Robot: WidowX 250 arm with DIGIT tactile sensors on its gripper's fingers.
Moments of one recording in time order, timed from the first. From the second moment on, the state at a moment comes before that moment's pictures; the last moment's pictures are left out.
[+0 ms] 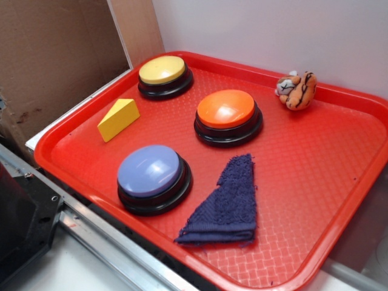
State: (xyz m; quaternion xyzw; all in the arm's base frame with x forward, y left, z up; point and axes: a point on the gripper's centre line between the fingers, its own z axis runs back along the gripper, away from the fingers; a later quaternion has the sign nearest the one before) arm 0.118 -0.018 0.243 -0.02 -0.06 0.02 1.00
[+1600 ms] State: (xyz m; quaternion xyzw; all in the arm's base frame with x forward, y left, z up) arm 0.204 0.033 0.096 0.00 0.12 0.03 0.99
